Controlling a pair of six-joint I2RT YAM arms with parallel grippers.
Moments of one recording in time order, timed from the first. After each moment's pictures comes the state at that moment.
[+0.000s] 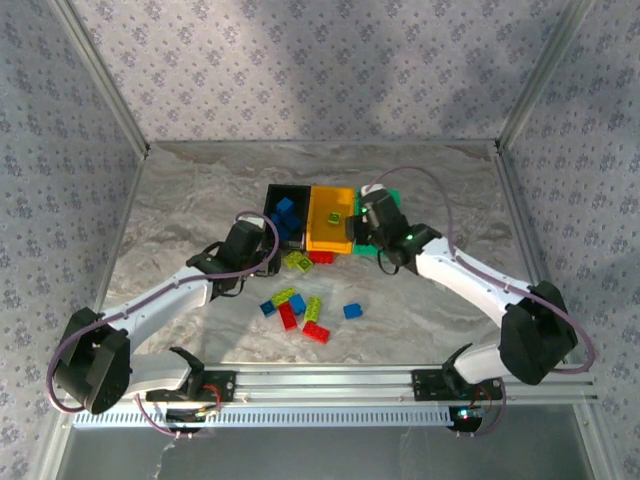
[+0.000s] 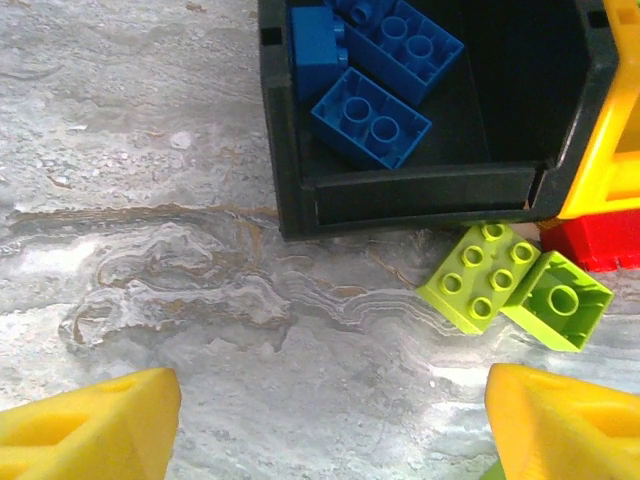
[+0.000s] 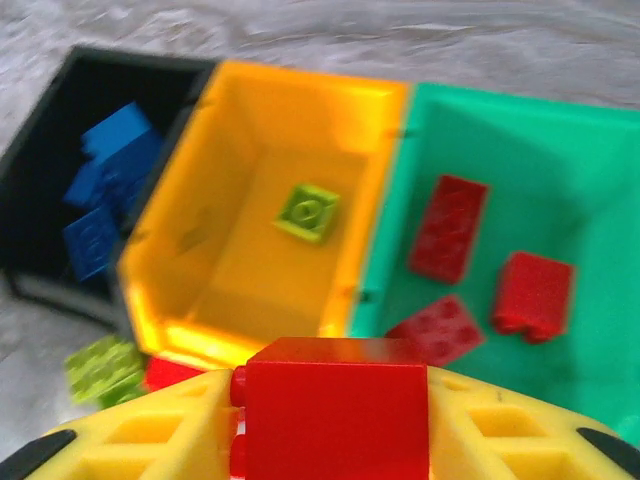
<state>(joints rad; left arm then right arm) -0.62 1.23 0.71 -0.35 -0.23 -0.39 0.60 1.40 1.01 -0.34 0.19 0.38</state>
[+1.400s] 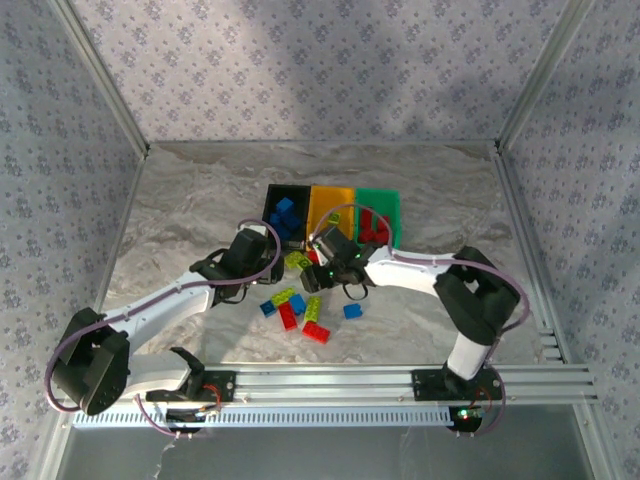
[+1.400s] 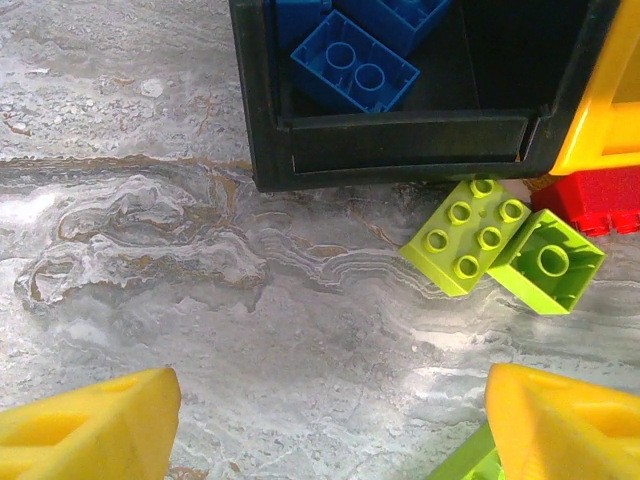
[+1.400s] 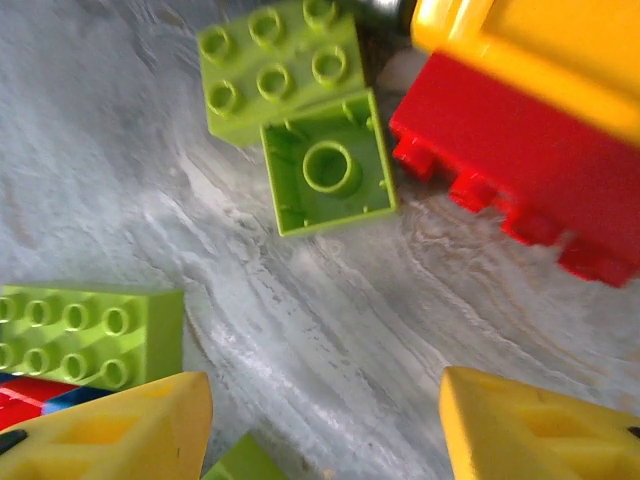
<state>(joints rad) -0.66 1.22 0.67 -0.35 -0.24 -0.46 0.86 1.75 1.02 -0.28 -0.09 0.39</state>
